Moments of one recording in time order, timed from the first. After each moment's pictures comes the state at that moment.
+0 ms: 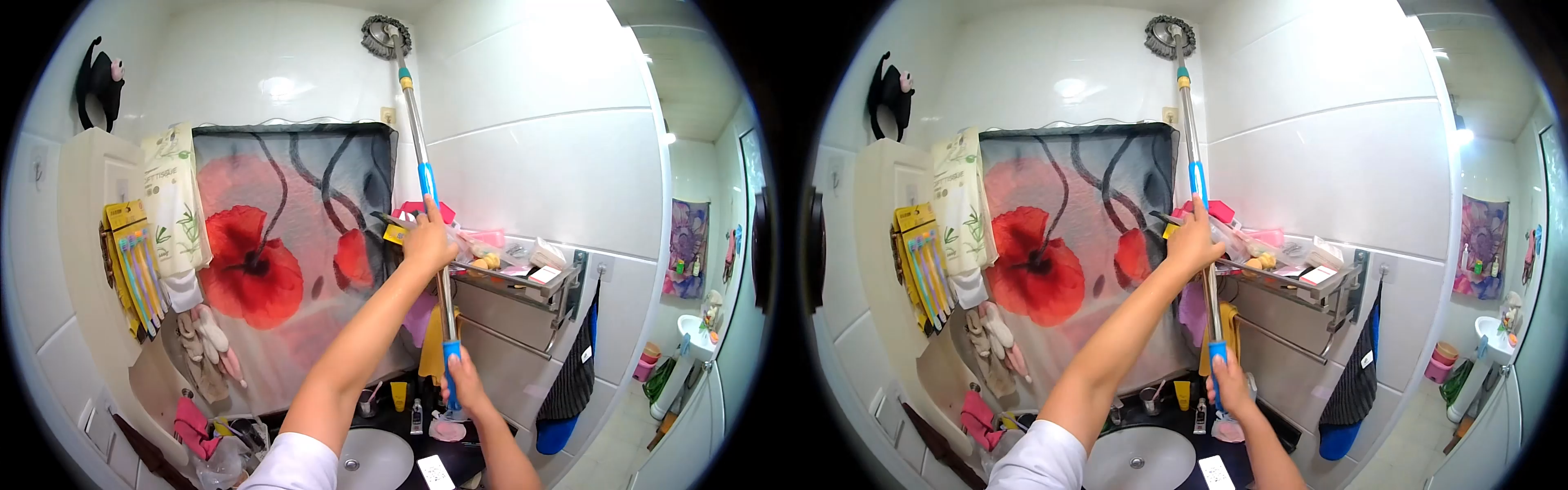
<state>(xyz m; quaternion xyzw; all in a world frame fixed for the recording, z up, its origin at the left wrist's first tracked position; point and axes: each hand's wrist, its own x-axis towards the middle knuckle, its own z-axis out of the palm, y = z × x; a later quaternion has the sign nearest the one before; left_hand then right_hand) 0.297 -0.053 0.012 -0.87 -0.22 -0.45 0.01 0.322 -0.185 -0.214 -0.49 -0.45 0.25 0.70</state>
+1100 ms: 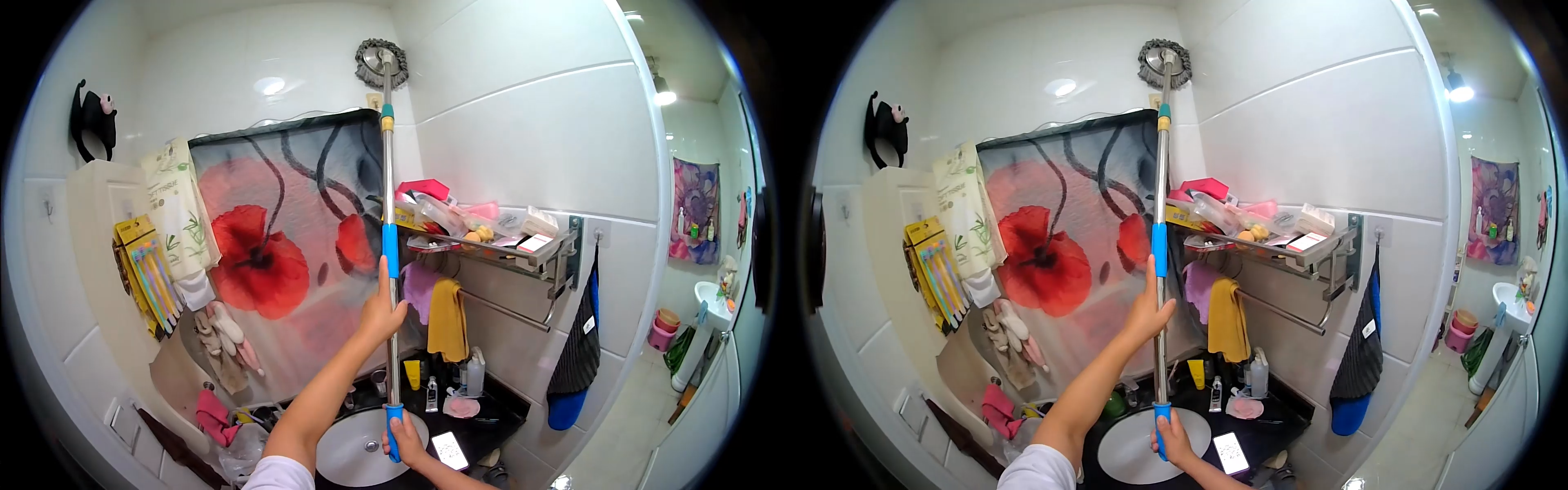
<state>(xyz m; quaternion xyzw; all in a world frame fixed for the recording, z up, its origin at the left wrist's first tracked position) 0.217 -0.034 -0.137 -0.87 -0.15 -0.46 -0.11 0.199 -0.185 -0.359 -0.36 -0.42 0.45 0.71</state>
